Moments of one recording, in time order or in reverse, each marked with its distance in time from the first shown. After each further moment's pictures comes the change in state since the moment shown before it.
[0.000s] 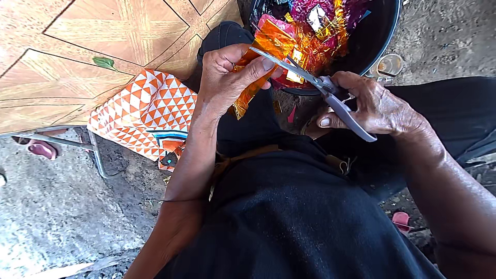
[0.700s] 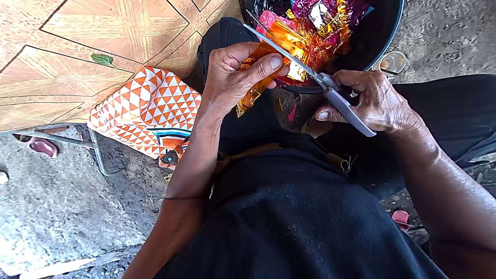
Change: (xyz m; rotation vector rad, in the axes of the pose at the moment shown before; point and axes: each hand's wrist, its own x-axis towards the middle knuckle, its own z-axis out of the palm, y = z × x) left_hand 0.001 -0.001 0.008 -0.035 -0.023 -0.006; right_hand 0.006 0.002 0.006 0.074 0.112 -0.097
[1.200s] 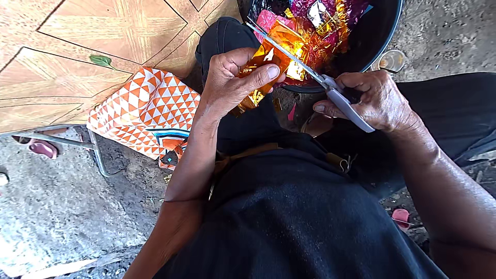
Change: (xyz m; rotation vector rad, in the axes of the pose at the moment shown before) left_hand -0.005 -0.005 -0.004 0.014 -0.057 -0.037; right_hand -0.006 0.004 0.001 -0.034 0.072 0.025
